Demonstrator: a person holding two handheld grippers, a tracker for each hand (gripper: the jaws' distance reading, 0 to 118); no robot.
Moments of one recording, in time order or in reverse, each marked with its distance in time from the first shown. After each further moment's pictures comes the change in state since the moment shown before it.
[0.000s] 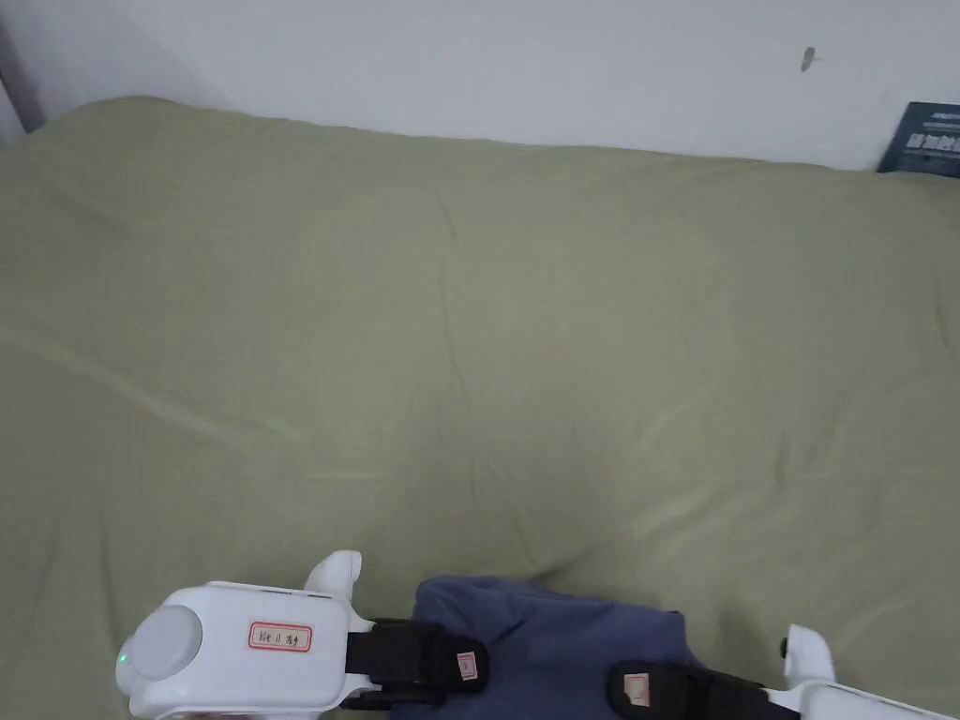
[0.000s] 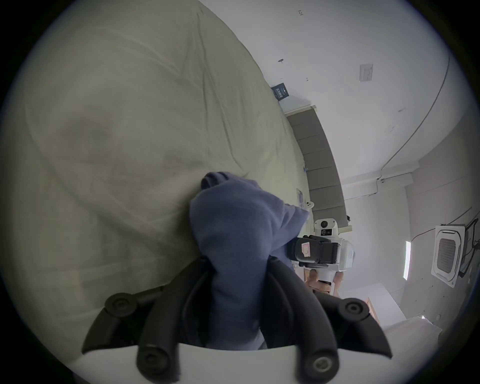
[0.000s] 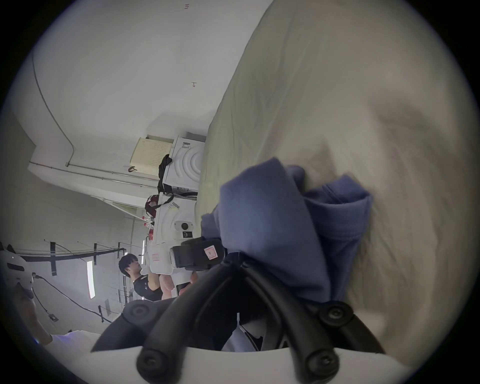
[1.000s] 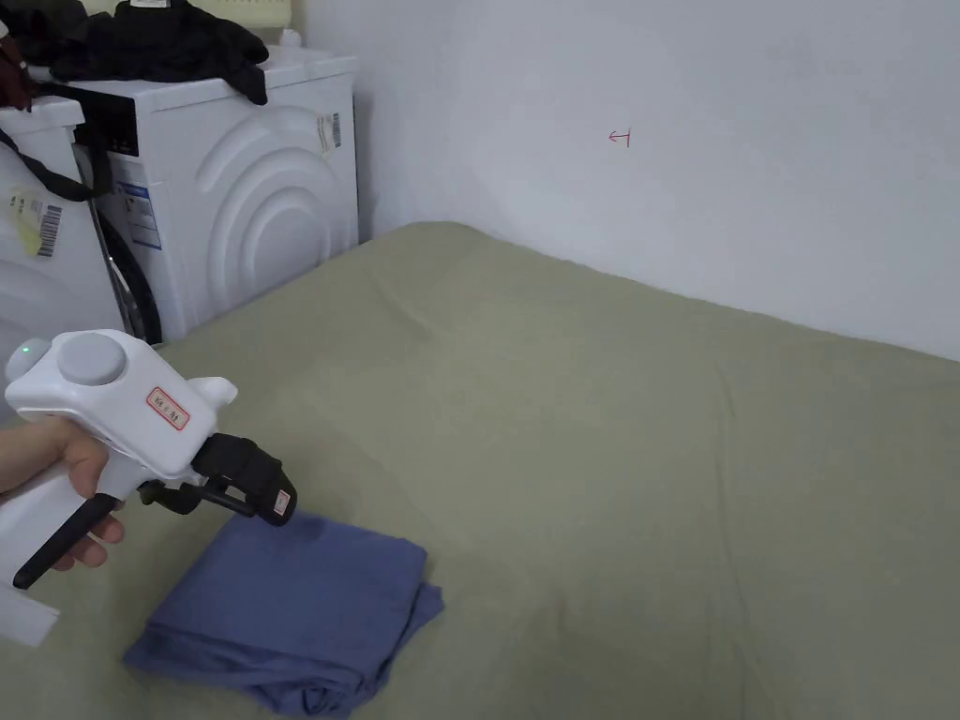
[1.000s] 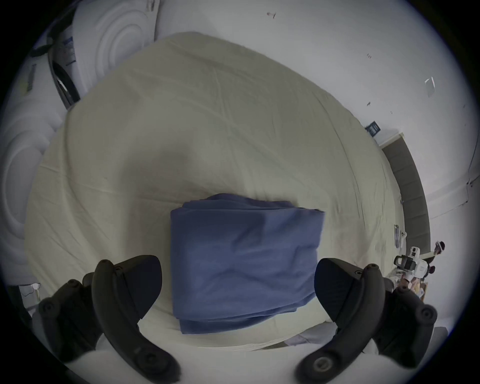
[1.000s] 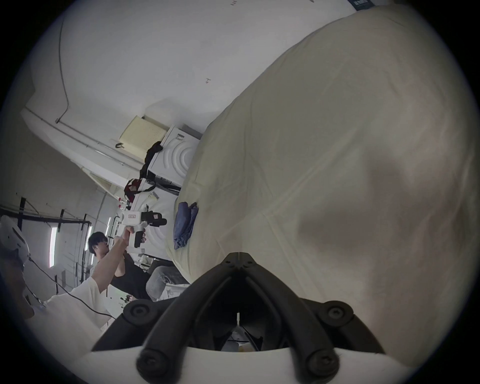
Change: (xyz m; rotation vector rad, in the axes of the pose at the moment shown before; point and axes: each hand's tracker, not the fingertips) left arm -0.061 0.135 0.360 0.171 0.731 -0.061; right arm -0.060 0.032 0.006 -0.004 -0.126 0.236
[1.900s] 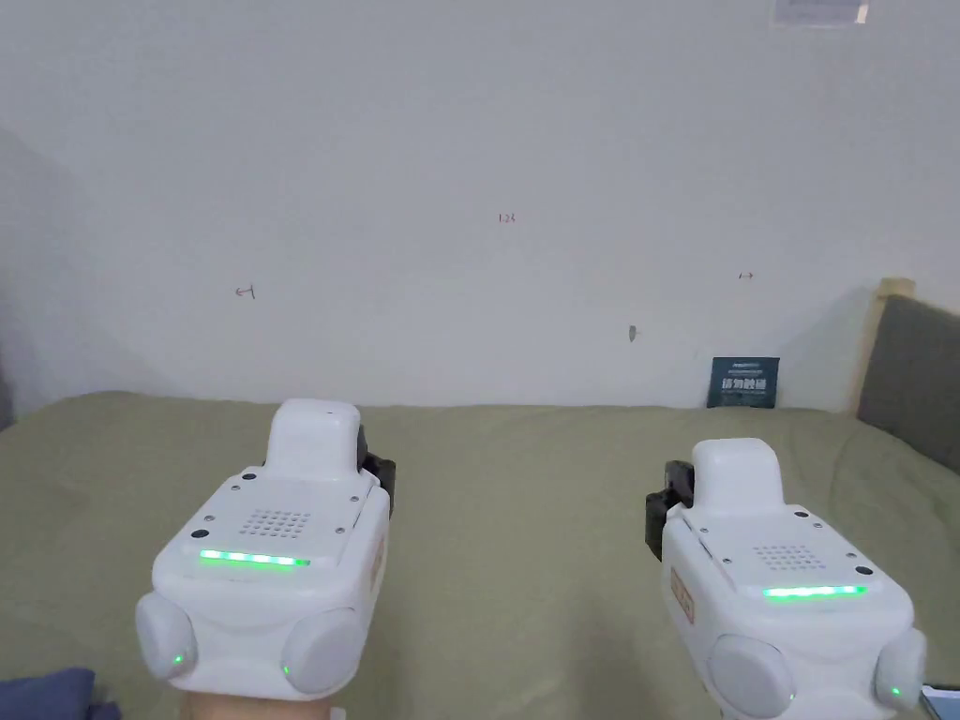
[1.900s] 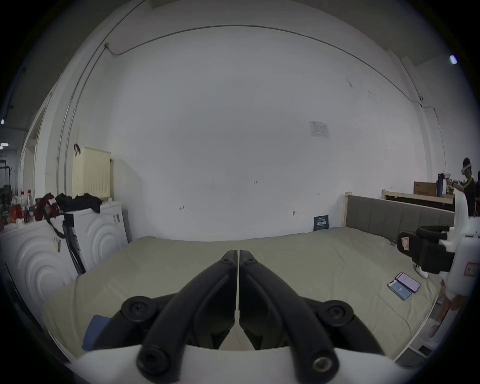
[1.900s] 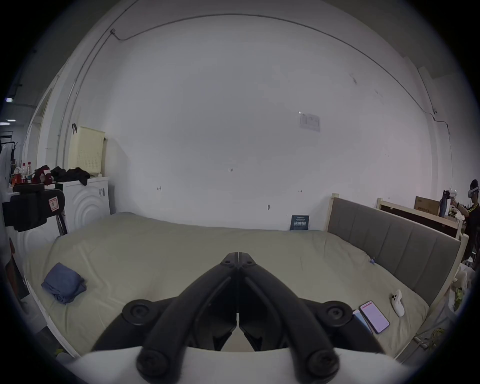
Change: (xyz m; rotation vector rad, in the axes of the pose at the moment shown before) left arm 0.499 -0.181 0.073 1.082 0.101 -0.396; right arm -0.182 0.012 0.127 0.862 -0.785 0.710
